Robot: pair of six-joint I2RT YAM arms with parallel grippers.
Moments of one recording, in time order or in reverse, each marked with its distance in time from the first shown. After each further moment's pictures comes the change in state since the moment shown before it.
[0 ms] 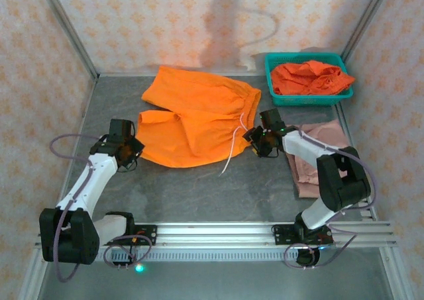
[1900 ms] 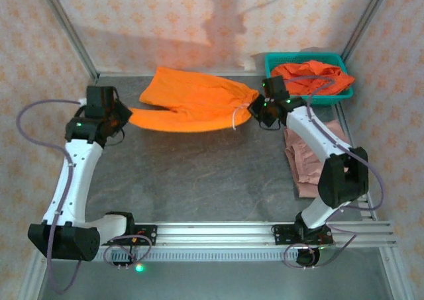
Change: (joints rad) left arm 0.010 0.025 0.595 -0.240 -0.062 0.102; right arm -0.023 0.007 0.501 -0.302 0.111 -0.186
